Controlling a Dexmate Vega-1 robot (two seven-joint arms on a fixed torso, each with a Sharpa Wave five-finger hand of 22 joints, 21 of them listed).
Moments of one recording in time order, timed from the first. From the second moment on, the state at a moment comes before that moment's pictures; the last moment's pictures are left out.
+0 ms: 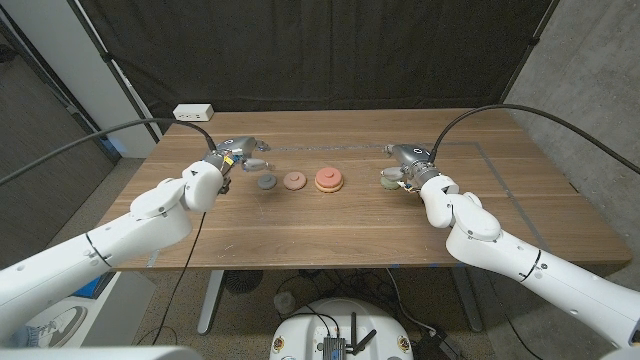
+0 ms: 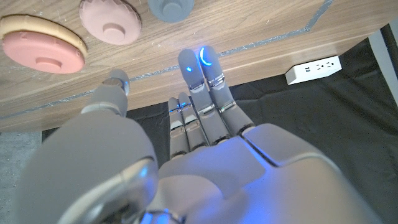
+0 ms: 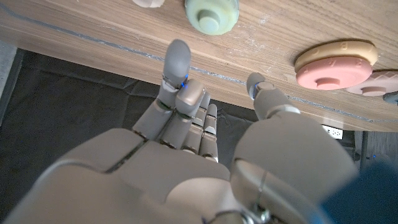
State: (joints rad) left arm 0.91 1.07 0.51 -2.14 0.38 0.58 0.04; left_hand 0.74 -0.03 0.38 -0.17 0.26 0.45 0.03 0.21 0.22 0.49 -0.08 0.21 0.39 0.84 -0.10 1.31 0.49 0.59 -0.06 1.40 0.32; right arm -0.86 -0.82 -0.74 -2.08 -0.66 -0.71 0.01; right_hand 0.83 -0.07 0.63 -0.17 0.30 0.37 -0.01 0.26 0.25 0.47 -0.09 0.24 0.60 1.00 -0.16 1.55 1.23 1.04 -0.17 1.48 0.27
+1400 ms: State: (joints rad) left arm 0.61 0.99 0.72 -2.03 0.45 0.60 -0.42; left_hand 0.79 -0.07 0.35 -0.16 0.27 0.26 0.09 0.19 0.22 0.31 -0.02 0.18 0.40 0.86 -0.11 1.38 0.48 0.59 -0.05 1.45 0.27; right arm -0.86 -0.82 -0.75 -2.11 -0.67 -0.75 0.02; right_hand 0.83 -0.07 0.63 -0.17 0.30 0.39 -0.01 0.26 0.25 0.49 -0.09 0.24 0.61 1.00 -0.16 1.55 1.23 1.04 -0.17 1.48 0.27
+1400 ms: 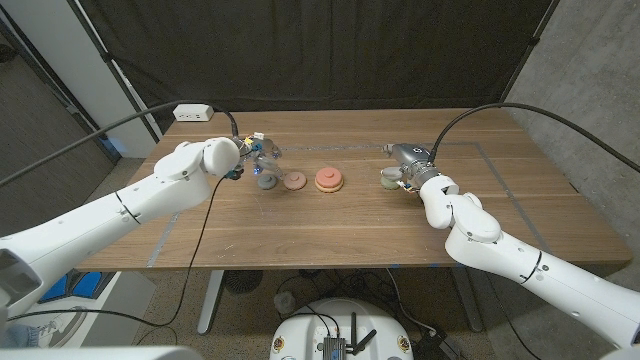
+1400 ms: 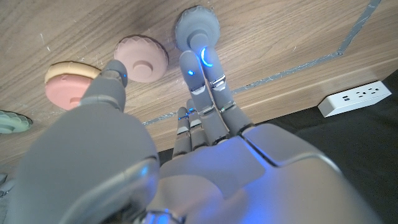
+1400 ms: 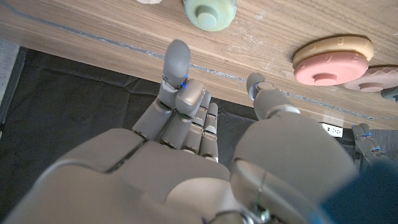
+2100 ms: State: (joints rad) left arm 0.54 0.91 0.79 -1.92 0.55 0.53 -0.47; left_hand 0.79 -0.07 0.34 -0.16 0.26 0.24 0.08 0.19 0.22 0.29 -0.02 0.19 0.39 0.86 -0.11 1.38 0.49 0.59 -0.05 1.47 0.26; right arm -0.86 -0.82 -0.75 -2.12 -0.68 -0.76 0.04; right_hand 0.82 -0.06 0.63 -0.17 0.31 0.39 -0.02 0.26 0.25 0.49 -0.09 0.24 0.61 1.00 -0.16 1.55 1.23 1.03 -0.17 1.48 0.26
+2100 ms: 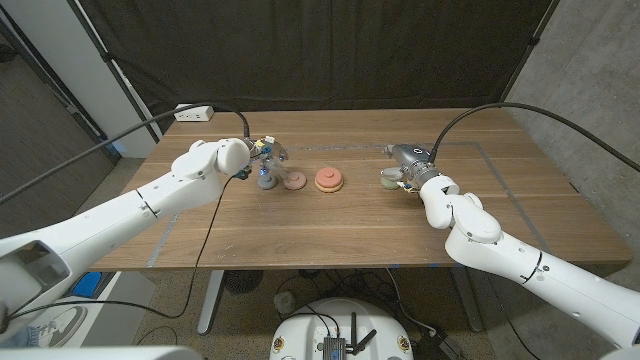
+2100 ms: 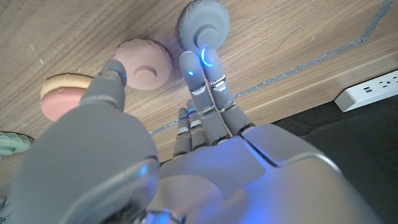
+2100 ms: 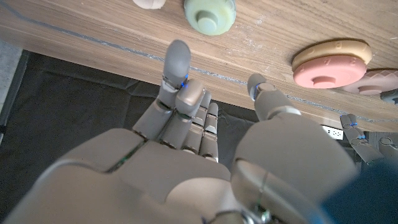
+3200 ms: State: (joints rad) left arm 0.52 0.82 0.85 -1.79 0.67 0.43 -0.46; left_hand 0.79 -0.07 0.34 -0.16 0.26 0.23 0.08 0.20 0.21 0.28 -0.03 0.20 0.38 0.86 -0.11 1.39 0.48 0.59 -0.05 1.48 0.24; right arm -0.83 -0.81 -0.76 -2.09 -0.66 -0.75 0.04; right_hand 0.82 -0.06 0.63 -0.17 0.31 0.40 -0.02 0.26 0.26 0.50 -0.09 0.23 0.61 1.00 -0.16 1.55 1.23 1.03 -0.17 1.49 0.26
